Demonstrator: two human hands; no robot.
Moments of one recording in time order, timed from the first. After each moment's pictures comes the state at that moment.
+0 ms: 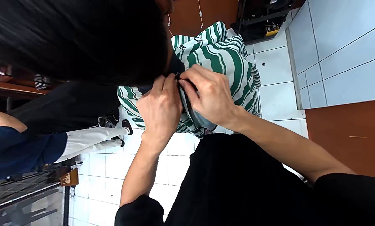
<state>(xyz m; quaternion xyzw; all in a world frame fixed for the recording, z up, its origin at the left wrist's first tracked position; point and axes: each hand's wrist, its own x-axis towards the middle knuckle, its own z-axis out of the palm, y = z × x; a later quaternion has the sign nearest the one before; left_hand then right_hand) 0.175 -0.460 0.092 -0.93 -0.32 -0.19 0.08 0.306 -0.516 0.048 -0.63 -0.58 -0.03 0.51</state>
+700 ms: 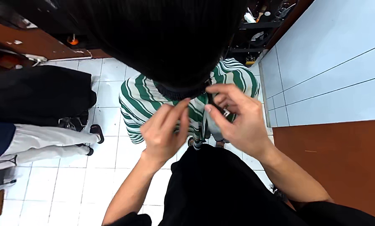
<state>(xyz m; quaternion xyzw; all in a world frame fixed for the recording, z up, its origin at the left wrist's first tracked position) 0.107 -0.430 0.052 -0.88 -0.19 -0.43 -0.10 0.273 -0.545 0.082 -0.67 -0.56 0.11 0.47</state>
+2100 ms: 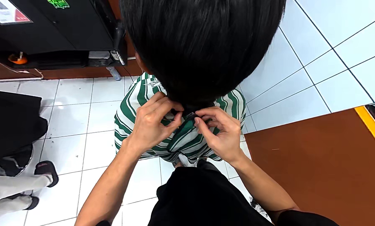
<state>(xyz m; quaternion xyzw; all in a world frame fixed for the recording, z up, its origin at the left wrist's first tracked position) 0.098 -0.322 0.054 -0.89 0.01 -0.40 -0.23 0.218 -0.500 0.059 -0.64 -0.52 0.01 0.57</state>
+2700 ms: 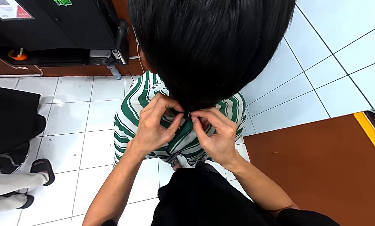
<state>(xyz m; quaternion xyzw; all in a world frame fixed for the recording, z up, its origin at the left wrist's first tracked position) 0.099 -0.327 0.045 -0.83 0.01 -0.44 -0.34 0.210 -0.485 0.060 -0.67 -0.53 -0.09 0.51</state>
